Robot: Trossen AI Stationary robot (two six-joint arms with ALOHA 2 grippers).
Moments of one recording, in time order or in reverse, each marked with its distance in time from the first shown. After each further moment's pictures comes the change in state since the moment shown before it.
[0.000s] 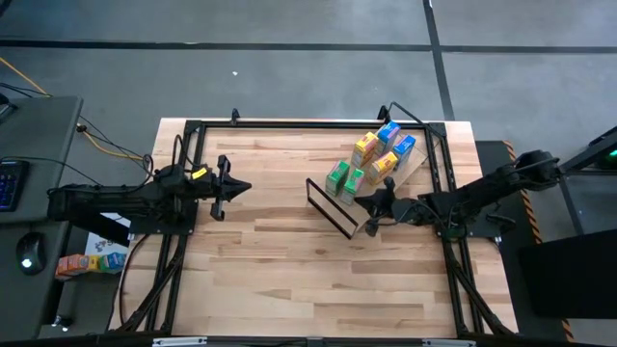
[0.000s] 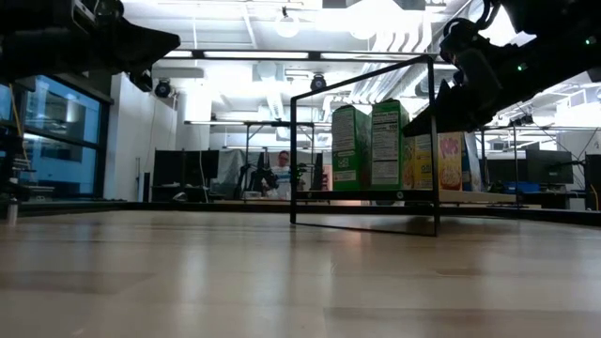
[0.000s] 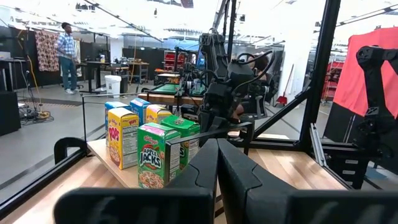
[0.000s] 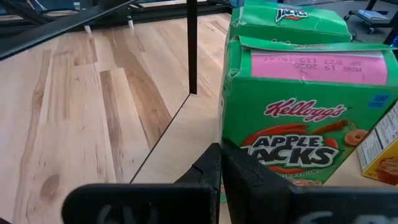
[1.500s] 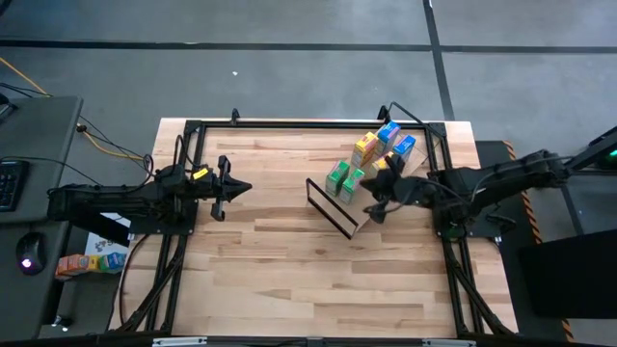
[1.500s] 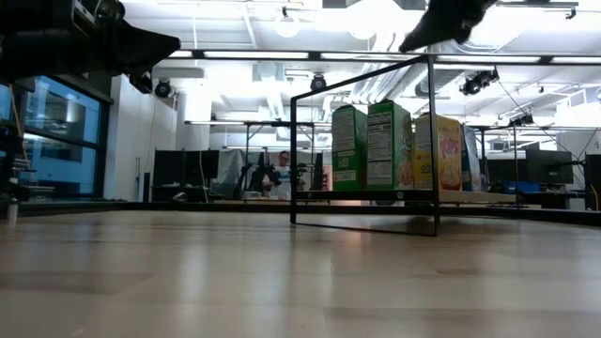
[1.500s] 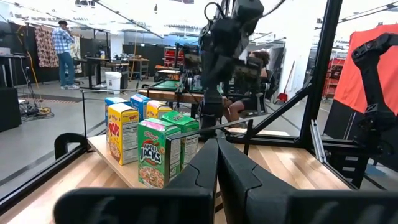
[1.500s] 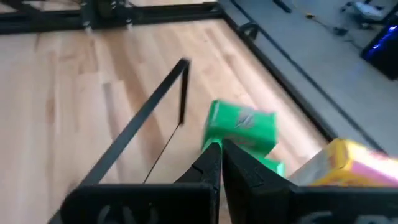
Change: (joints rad) left arm 0.000 0.000 0.000 -0.016 -0.001 -0.001; right arm -0.026 -0.116 0.553 -0.843 -0.030 -0.027
